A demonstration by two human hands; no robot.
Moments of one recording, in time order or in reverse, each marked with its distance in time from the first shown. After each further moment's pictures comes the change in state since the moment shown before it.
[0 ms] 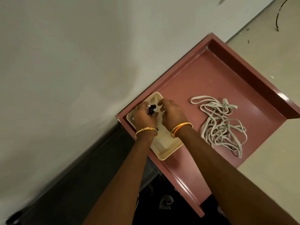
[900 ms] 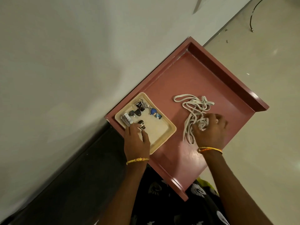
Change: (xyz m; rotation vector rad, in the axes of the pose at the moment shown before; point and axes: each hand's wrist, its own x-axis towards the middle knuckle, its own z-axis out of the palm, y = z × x) left_hand -0.081 -0.020 -0.010 0.060 0.071 0.135; right_hand -0.096 0.078 -0.060 -0.260 0.608 0.464
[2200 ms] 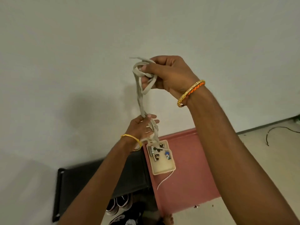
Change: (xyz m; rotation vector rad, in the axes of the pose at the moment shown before) left_hand -0.102 0.249 -0.279 -0.863 -0.078 -0.193; right_hand -0.069 -0.298 -0.451 1.068 -1.203 -0.765
